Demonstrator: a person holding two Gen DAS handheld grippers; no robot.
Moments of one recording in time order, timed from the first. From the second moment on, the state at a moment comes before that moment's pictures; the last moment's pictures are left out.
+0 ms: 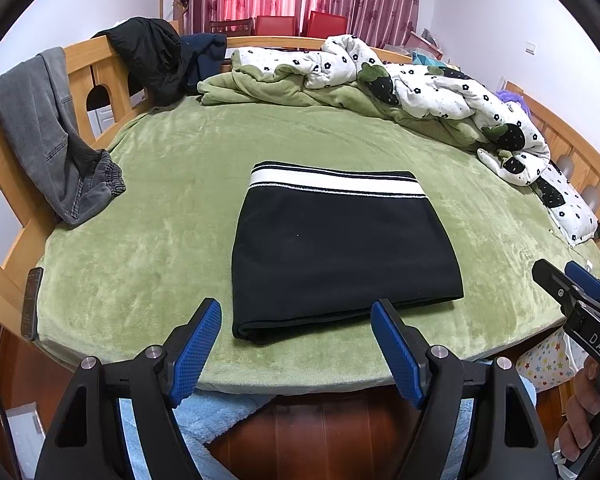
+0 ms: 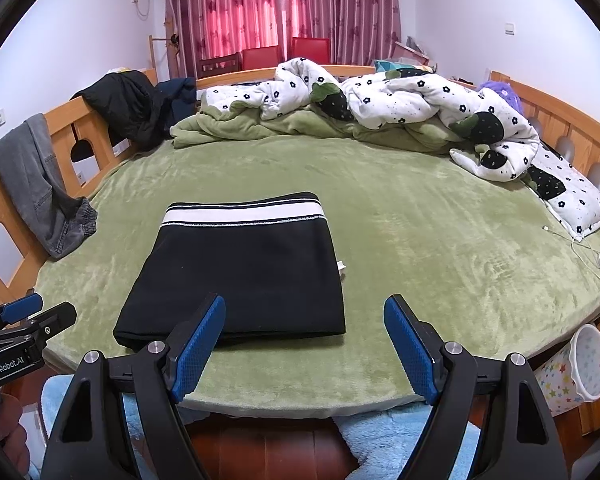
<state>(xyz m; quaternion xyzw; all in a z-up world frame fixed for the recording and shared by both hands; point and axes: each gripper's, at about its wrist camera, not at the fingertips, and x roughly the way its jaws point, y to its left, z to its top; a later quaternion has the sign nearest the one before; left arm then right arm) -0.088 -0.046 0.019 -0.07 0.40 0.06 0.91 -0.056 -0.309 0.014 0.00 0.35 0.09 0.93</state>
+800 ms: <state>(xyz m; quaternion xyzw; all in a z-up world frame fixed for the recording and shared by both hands) -0.088 -0.038 0.019 -0.07 0.40 0.06 0.91 -0.056 -0.308 0.015 0.00 0.35 0.09 0.93</state>
